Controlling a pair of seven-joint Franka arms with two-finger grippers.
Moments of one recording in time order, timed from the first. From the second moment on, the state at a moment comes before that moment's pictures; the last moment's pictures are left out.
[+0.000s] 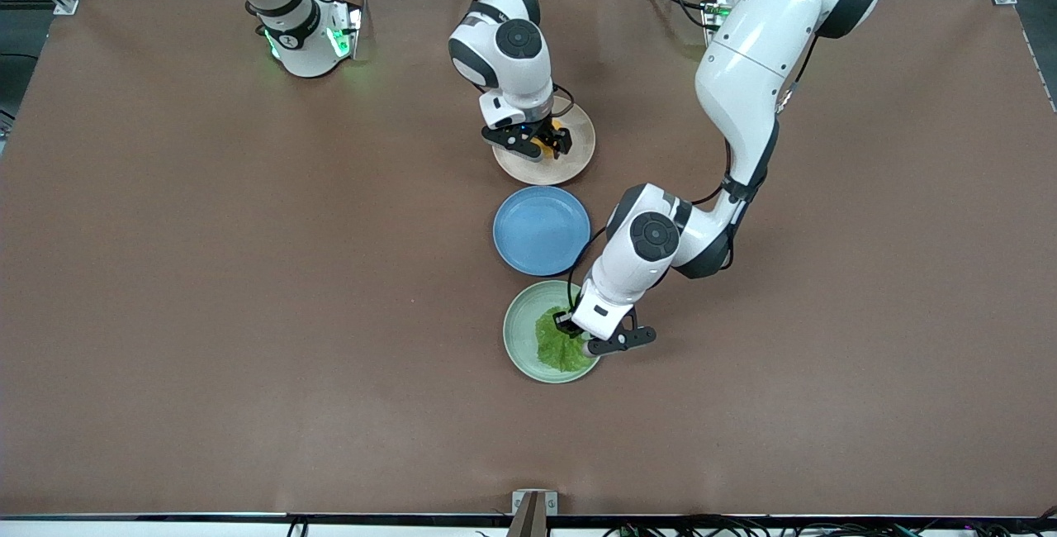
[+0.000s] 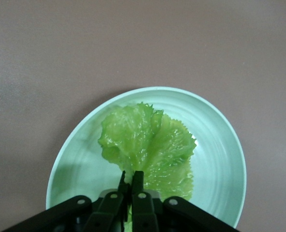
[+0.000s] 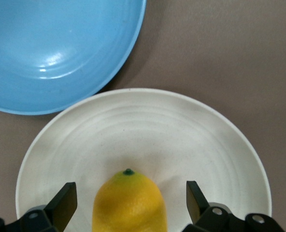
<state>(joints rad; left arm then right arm) -0.50 0.91 -0.10 -1.37 -0.10 2.59 -0.76 1.10 0.49 -0.04 -2.02 0.13 2.57 1.43</state>
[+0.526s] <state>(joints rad) -0.49 0.83 -0.10 -1.34 -0.12 2.59 -0.80 1.14 0.50 -0.04 -2.02 0.13 2.58 1.45</state>
